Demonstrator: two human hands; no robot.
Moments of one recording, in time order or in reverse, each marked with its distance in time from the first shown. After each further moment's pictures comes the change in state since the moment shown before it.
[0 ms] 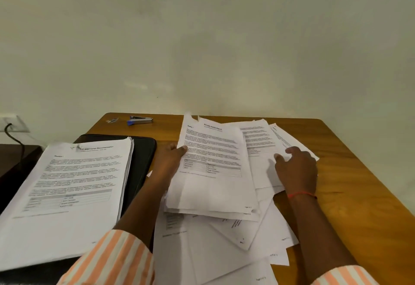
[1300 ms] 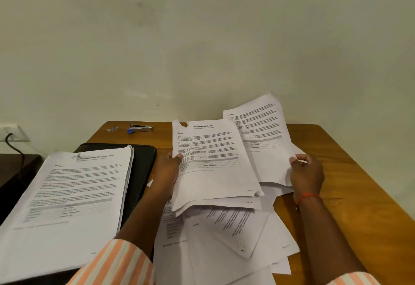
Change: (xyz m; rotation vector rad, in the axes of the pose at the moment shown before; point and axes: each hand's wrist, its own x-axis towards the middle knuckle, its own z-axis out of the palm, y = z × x) left_hand 0.003 -0.007 0.003 -0.084 0.053 -0.002; right_hand 0.011 0.007 -0.005 0.632 0.075 0.294
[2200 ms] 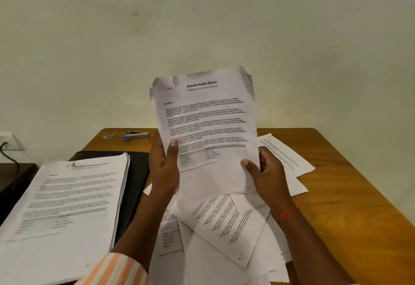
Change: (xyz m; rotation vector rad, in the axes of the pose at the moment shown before) left_hand -0.044 0.034 0.013 -0.155 0.057 0.706; right_hand -0.060 -0.033 0.021 0.196 -0.548 -0.382
